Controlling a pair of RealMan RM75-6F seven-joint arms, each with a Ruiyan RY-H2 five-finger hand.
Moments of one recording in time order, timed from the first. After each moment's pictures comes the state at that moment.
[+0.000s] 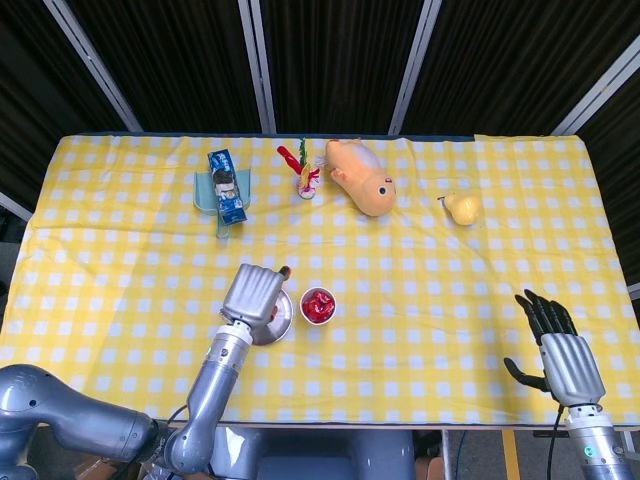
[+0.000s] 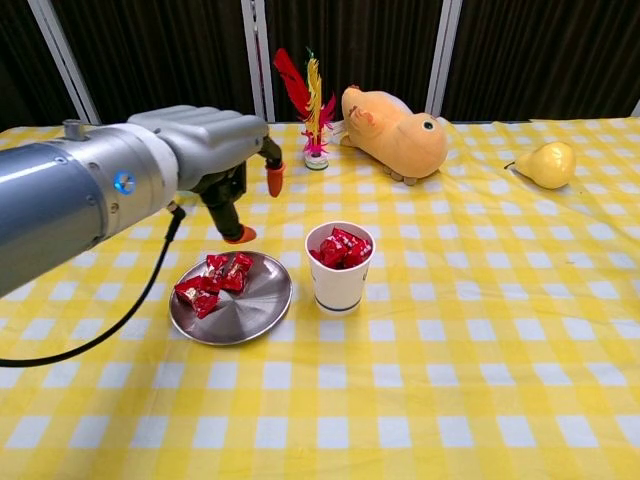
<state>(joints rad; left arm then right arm) -0.99 -1.69 -0.21 -1.87 0.56 1.45 1.08 0.11 -1.10 0.03 -1.76 -1.47 1.37 0.02</state>
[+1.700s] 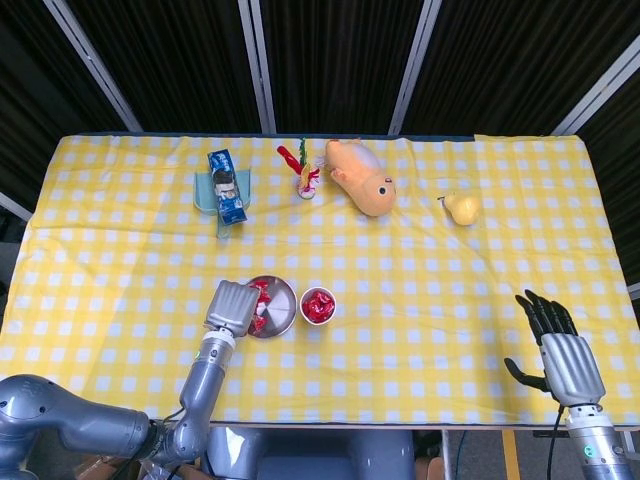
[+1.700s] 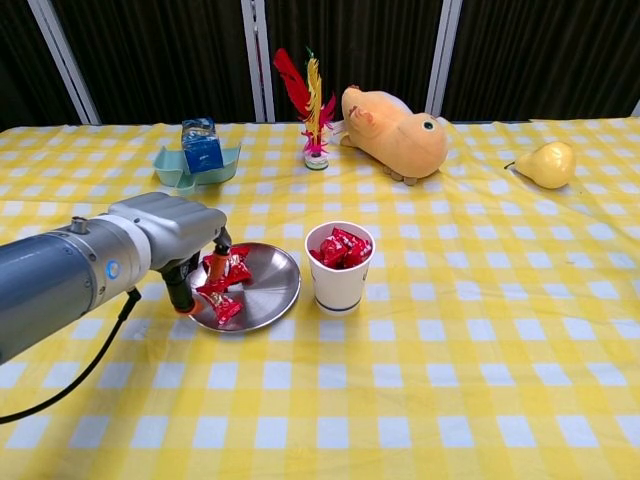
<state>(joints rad) -0.95 -1.76 -0.15 -1.71 0.44 1.34 1.14 0.11 -1.10 0.03 -1.76 -1.46 1.37 0.02</state>
